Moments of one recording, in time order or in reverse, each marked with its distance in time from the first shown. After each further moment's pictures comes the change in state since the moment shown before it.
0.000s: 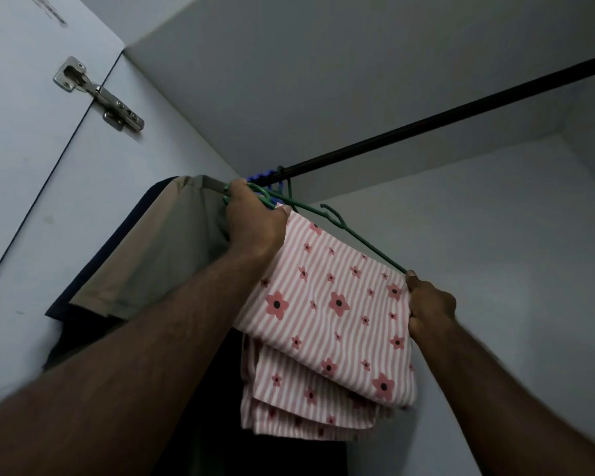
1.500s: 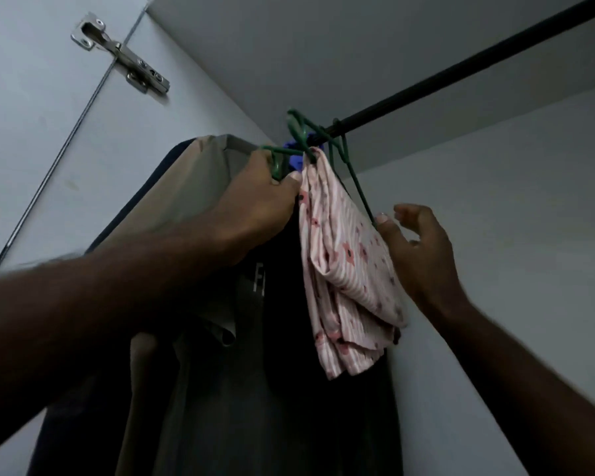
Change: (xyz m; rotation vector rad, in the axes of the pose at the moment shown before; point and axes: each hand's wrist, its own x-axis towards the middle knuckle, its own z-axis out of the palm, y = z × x) left_hand -0.003 -0.029 -0.039 0.254 -0.249 0.094; right_hand -0.027 0.032 0.067 -0.347 -0.355 -0.806
